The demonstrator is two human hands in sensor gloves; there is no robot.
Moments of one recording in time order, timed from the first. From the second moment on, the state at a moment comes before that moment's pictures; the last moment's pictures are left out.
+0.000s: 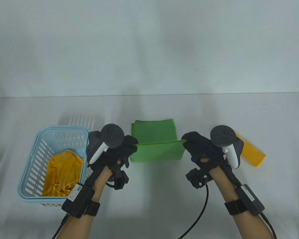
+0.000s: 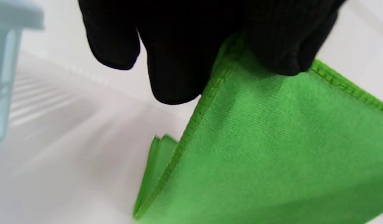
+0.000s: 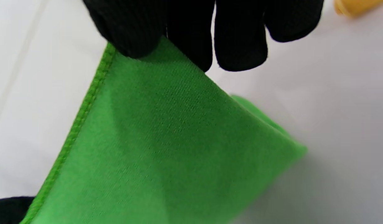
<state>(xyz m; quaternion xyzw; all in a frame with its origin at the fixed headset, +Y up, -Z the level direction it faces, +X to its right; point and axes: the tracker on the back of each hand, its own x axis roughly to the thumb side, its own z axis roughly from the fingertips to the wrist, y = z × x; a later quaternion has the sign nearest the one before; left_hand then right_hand) -0.150 -0.615 -0.357 -0.08 -0.07 0.21 0.97 0.181 -0.637 -0.355 -0.02 0.09 0.89 0.46</state>
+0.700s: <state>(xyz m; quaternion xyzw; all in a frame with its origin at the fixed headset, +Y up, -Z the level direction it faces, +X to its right) -0.123 -0.717 -0.302 -0.27 -0.16 0.11 0.94 0.178 -0.733 -0.306 0.03 0.30 0.91 0.29</state>
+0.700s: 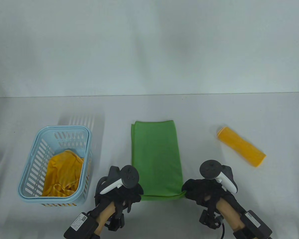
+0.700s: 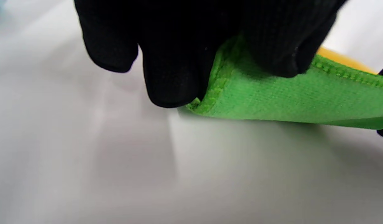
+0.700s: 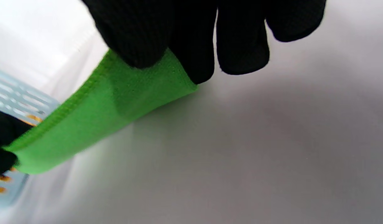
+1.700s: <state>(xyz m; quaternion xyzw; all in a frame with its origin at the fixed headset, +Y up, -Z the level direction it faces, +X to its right) -0.126 -0.745 -0.329 -0.20 -0.04 0.03 0.98 0.170 -0.757 -0.322 -0.09 0.21 0.95 0.23</state>
